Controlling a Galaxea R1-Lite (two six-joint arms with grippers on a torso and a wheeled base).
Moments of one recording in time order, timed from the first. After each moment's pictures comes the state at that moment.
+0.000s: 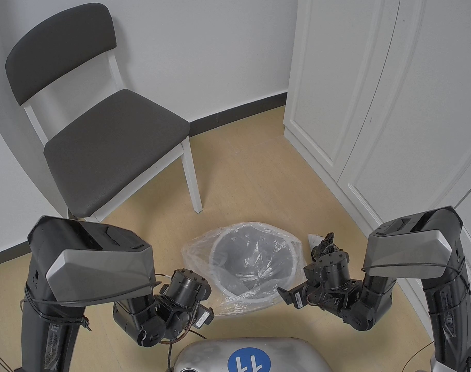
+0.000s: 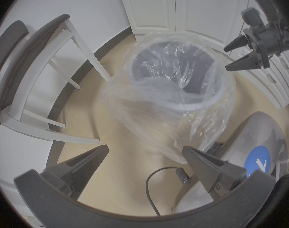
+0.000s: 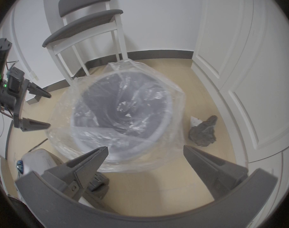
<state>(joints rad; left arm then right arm) -0.64 2.42 -0.65 -0.91 0.35 0.11 0.54 2.47 -0.67 -1.22 -0.17 -0.03</state>
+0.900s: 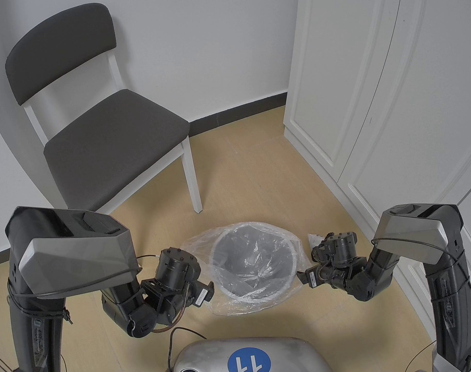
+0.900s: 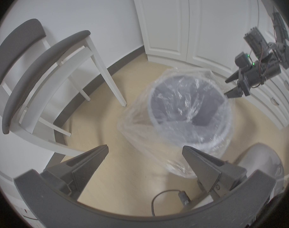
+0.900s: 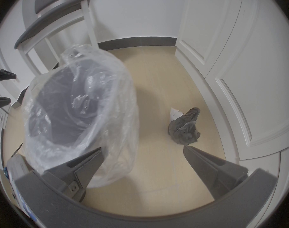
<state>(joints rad) -0.60 2.32 -0.65 -1.02 0.35 0.11 0.36 2.53 -0.90 -0.96 -0.16 -0.07</state>
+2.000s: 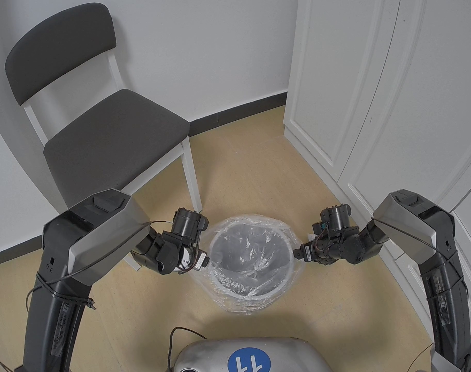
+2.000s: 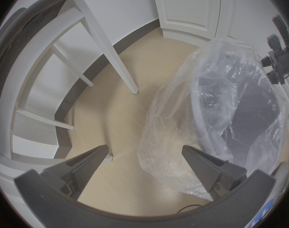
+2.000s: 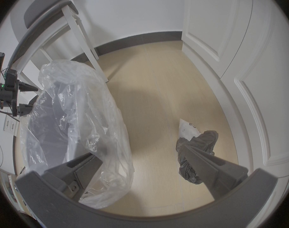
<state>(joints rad) -0.44 2.56 -1.37 -0.38 0.35 0.12 0.28 2.63 -1.41 -0.52 0.04 -0.07</state>
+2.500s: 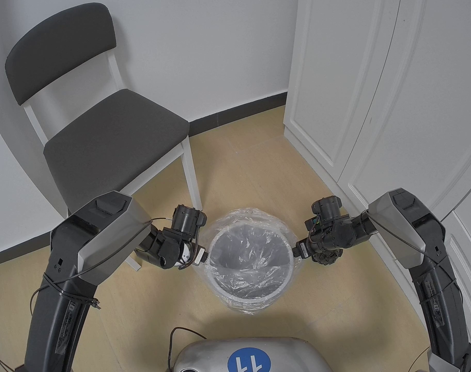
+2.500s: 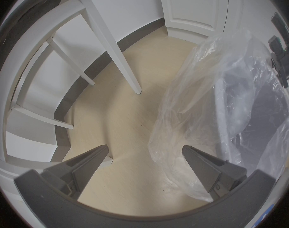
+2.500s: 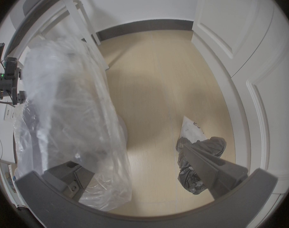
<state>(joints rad) -0.41 2.63 -1.50 -0.32 0.35 0.12 0.28 2.72 -1.73 -0.16 0.04 -0.15</state>
